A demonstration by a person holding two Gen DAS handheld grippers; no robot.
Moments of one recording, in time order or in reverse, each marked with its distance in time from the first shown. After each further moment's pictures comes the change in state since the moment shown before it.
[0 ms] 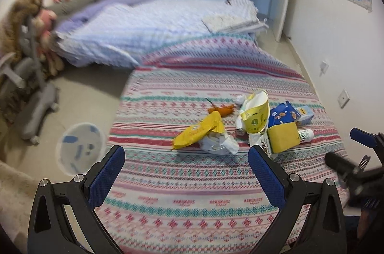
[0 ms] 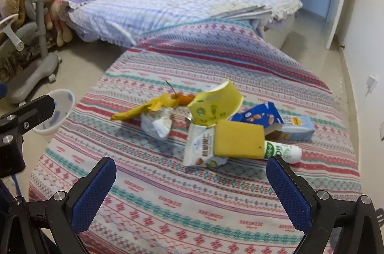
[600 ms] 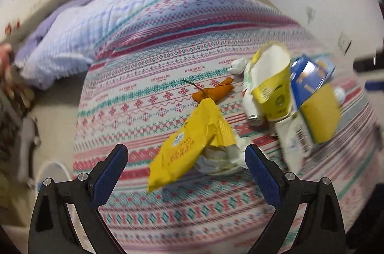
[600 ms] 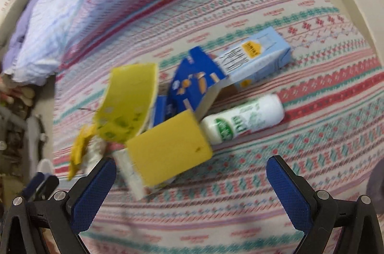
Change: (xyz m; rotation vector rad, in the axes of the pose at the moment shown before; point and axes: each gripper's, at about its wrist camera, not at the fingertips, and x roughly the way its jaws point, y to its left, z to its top) left arm 0.154 -0.028 -0.009 0.330 0.177 0.010; right arm 0.117 -0.164 0.029 0.611 0.381 0.027
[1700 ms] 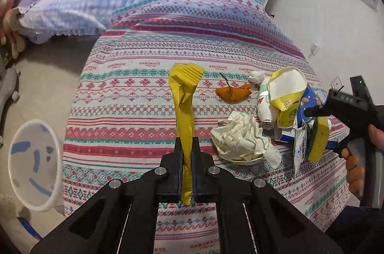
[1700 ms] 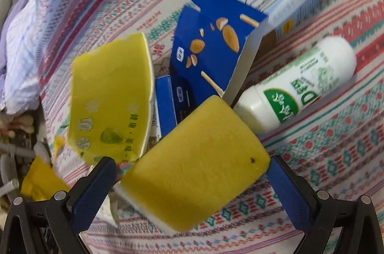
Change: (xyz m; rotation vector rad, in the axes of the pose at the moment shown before) left arm -0.006 0.084 -0.021 -0.293 -0.017 -0.182; right arm 0.092 0.019 0.005 0.267 0.097 0.043
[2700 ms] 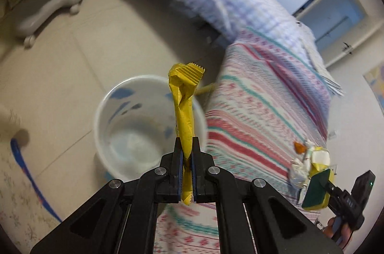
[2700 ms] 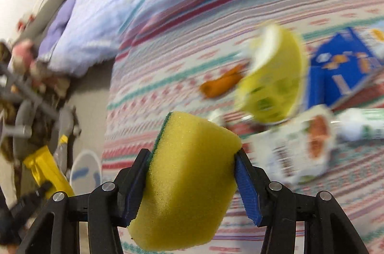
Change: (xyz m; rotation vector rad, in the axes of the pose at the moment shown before) left arm -0.076 0.272 -0.052 -0.579 0.032 0.023; right arm -0.019 0.123 -0.094 -0.401 -0.166 0.156
